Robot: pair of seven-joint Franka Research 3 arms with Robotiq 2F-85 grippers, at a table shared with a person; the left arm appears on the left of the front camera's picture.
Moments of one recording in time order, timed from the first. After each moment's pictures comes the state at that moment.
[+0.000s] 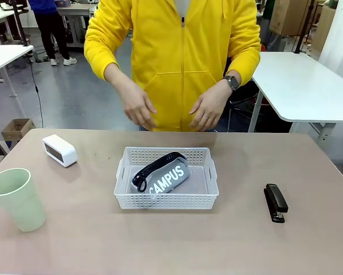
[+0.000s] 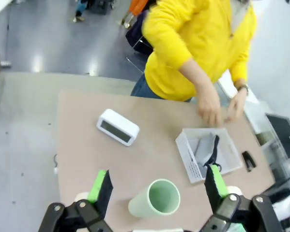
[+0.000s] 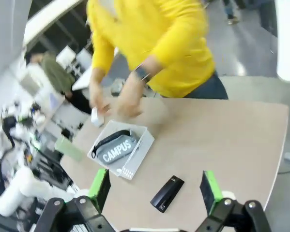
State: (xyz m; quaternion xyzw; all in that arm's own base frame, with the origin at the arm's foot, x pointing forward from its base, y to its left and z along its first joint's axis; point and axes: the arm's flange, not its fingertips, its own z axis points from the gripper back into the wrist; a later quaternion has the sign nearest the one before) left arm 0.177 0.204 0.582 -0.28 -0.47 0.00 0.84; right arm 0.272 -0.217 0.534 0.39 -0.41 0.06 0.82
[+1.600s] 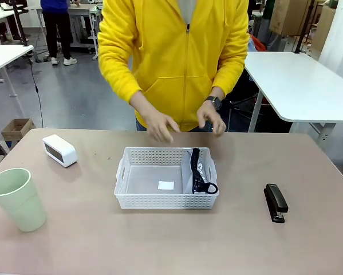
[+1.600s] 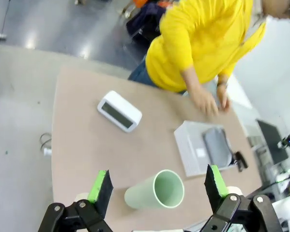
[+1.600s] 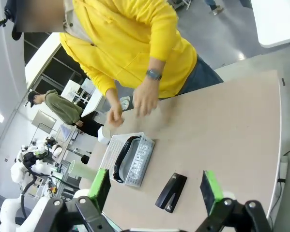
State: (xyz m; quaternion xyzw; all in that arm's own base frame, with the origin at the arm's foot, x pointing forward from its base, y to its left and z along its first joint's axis) left arm 0.194 0.225 0.543 -0.32 -0.42 0.04 0.85; right arm 0.275 -0.251 0.479 0.45 -0.38 -0.04 0.81
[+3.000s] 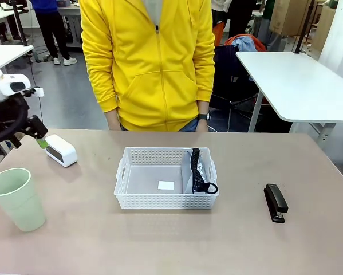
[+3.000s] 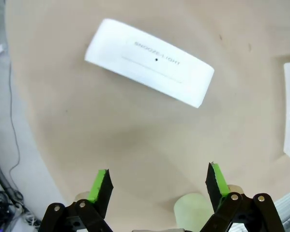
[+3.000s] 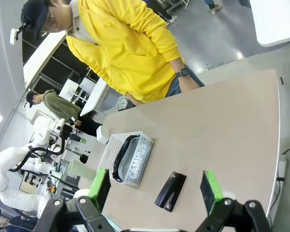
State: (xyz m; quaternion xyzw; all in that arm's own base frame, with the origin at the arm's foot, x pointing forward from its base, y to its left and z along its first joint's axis) left arm 0.485 0.046 0.414 -0.07 -0.04 -0.10 0.99; right arm 0.274 -0.250 0.480 0.44 -0.38 -0.04 0.81
